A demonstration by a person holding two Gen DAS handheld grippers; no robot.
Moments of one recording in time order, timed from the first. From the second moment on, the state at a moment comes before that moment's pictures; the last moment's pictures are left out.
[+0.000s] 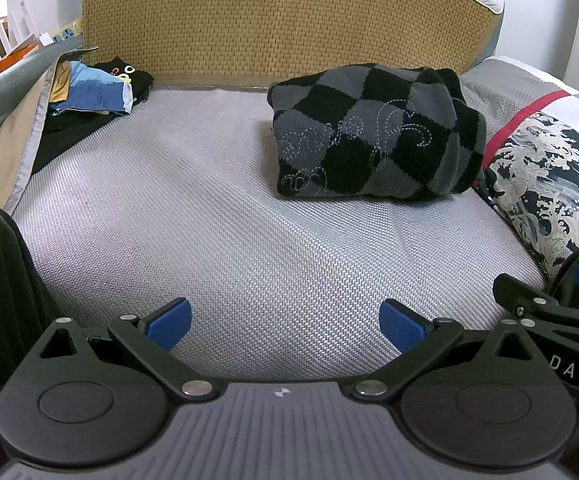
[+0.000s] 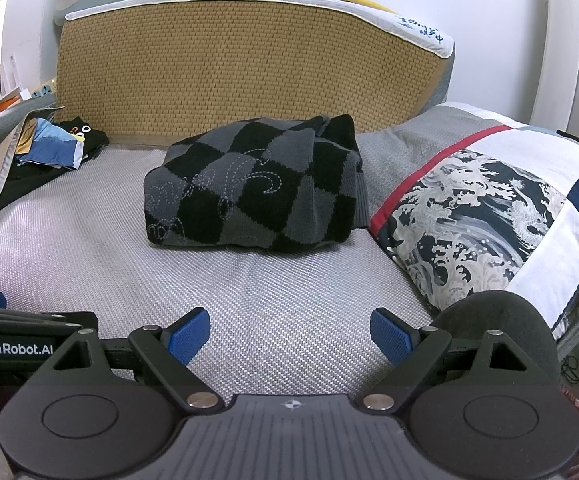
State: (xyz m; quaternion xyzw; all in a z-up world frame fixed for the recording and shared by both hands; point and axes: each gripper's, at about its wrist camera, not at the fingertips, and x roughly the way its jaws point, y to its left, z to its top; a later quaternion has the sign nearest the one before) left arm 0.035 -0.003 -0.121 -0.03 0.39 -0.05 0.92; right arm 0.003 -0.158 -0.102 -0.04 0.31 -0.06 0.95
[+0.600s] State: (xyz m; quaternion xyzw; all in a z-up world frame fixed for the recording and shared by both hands) left arm 0.035 -0.003 -0.120 -0.03 0.39 -0.05 0.92; right arm 0.004 -0.157 -0.100 -0.04 0.31 -0.06 0.95
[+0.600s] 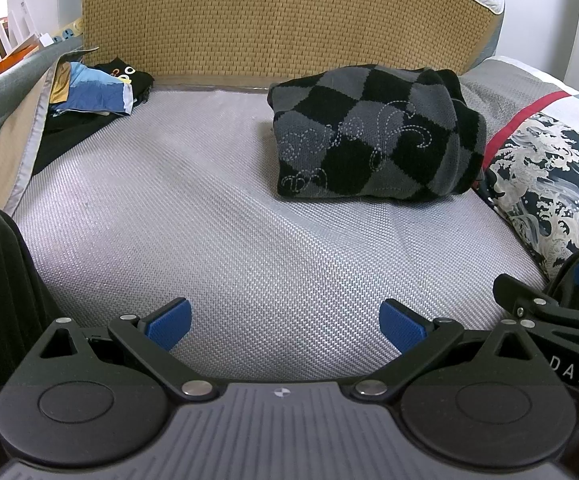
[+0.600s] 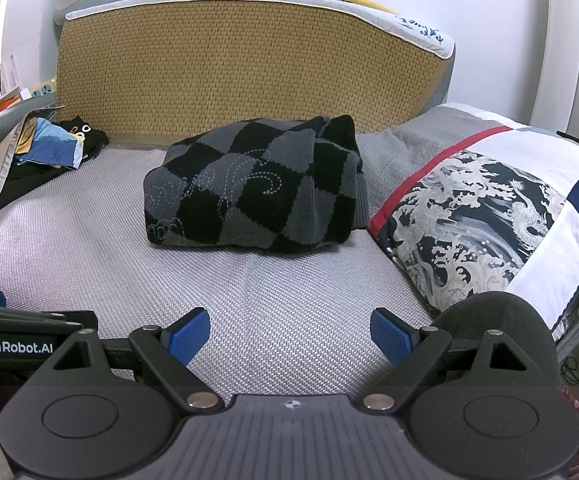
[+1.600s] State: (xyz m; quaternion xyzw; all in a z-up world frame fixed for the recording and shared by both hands) left arm 0.034 -0.003 -0.121 -0.04 0.39 -0.05 0.92; right arm 0.001 -0.154 -0.102 -0.04 0.31 -0.06 0.95
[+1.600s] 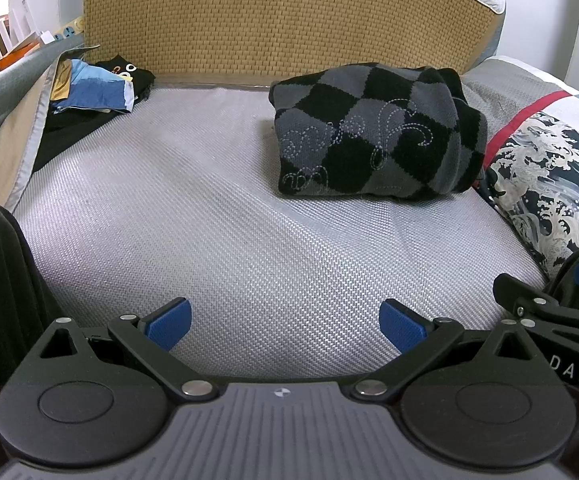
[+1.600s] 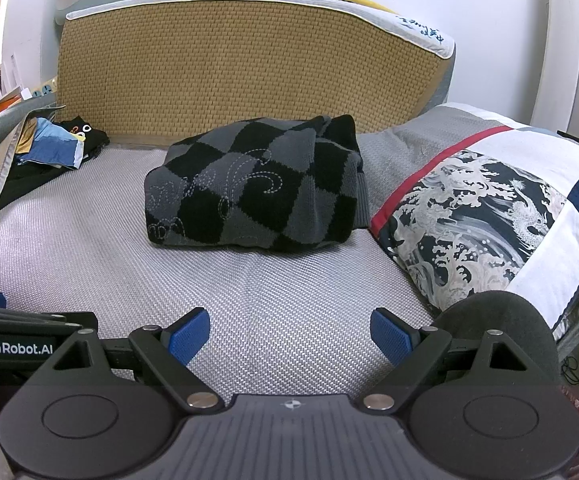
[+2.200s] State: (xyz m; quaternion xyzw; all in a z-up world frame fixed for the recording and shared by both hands) left arm 0.036 -0.003 -0.122 -0.04 0.39 -0.05 0.92; right arm 0.002 -0.154 -0.102 -0.04 0.31 -0.06 0.95
